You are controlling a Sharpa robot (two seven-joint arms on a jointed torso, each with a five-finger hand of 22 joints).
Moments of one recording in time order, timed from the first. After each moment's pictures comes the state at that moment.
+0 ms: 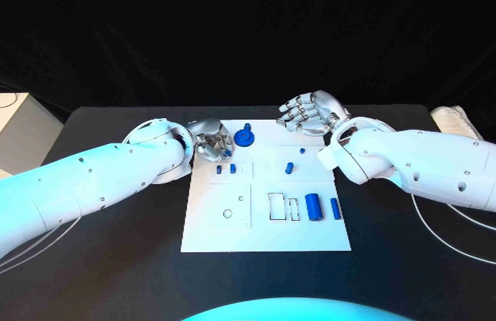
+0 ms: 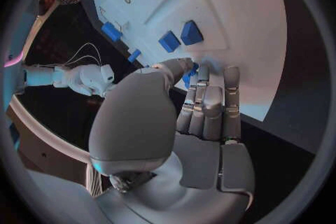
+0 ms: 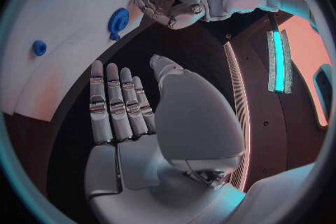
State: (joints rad) left arm 1.24 -0.56 -0.06 1.23 -1.28 -0.10 -0.09; left_hand 1.42 -0.25 0.56 0.12 0.31 0.89 0.16 0.25 0.39 1.08 0.08 0.39 0.16 1.22 0.03 1.44 0.90 0.17 0.86 0.13 1.11 0.84; right arm 1.28 -0.85 -0.15 1.52 -0.68 -0.62 0.10; right_hand 1.42 -0.19 0.27 0.26 0.28 0.77 0.20 0.35 0.20 0.96 0.18 0.30 0.06 1.01 0.13 0.16 0.31 0.17 1.02 0.24 0.07 0.19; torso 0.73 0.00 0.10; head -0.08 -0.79
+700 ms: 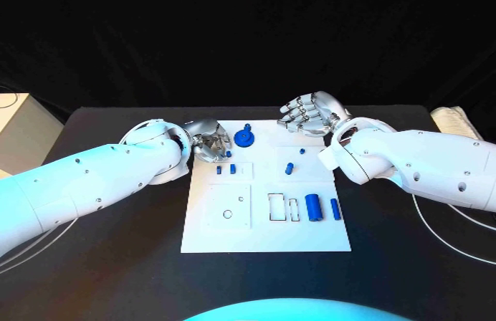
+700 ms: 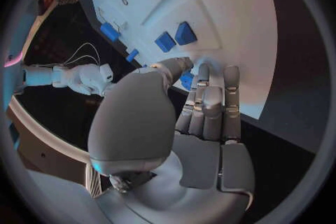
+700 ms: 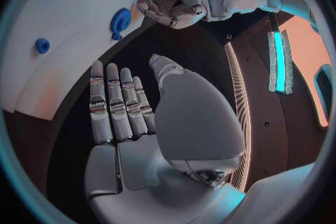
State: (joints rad) left arm 1.24 -0.57 -0.06 1.23 -1.28 -0.10 -0.09; left_hand 1.41 -0.26 0.55 0.13 0.31 0.80 0.15 0.19 0.38 1.08 0.09 0.38 0.17 1.22 0.03 1.44 0.88 0.17 0.87 0.13 1.09 0.83; right arm 1.28 -0.85 -0.15 1.51 -0.69 -0.61 0.09; right_hand 1.42 -0.20 0.27 0.25 0.28 0.77 0.20 0.35 0.20 0.96 0.18 0.29 0.06 1.01 0.13 0.16 0.31 0.17 1.02 0.24 0.07 0.19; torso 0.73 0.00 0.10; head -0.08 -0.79
